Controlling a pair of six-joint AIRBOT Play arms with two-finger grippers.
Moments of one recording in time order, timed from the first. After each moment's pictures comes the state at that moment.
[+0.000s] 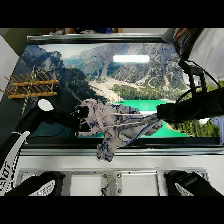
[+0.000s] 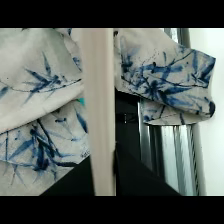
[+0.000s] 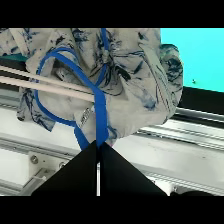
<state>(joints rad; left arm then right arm) -0.13 -1.21 0.82 0.84 -1.31 0.13 0.39 -0.94 1.44 -1.37 1.69 1.96</state>
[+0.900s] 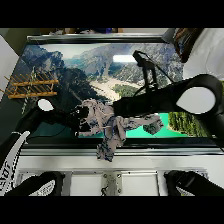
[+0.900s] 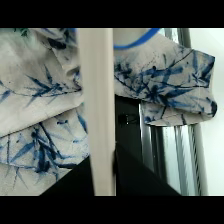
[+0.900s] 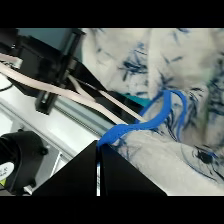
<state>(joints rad) -0.13 -1.21 0.82 0.83 -1.31 0.14 0.66 -1.10 1.45 -1.18 1.24 1.93</state>
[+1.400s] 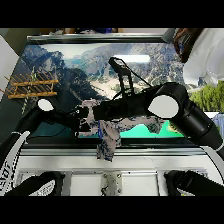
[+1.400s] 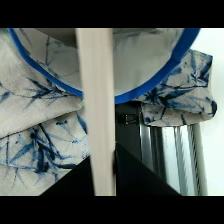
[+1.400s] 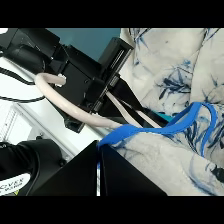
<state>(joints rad) -0.13 -1.21 0.82 0.83 -1.31 0.14 0.77 -1.18 1.45 -1.16 1.09 1.93</state>
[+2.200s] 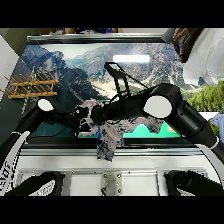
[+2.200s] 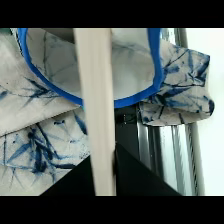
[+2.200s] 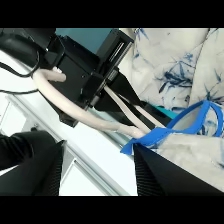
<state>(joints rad) -0.13 -1.21 0.82 0.83 -1.32 0.14 0.78 -1.20 1.45 -1.15 1.13 1.89</state>
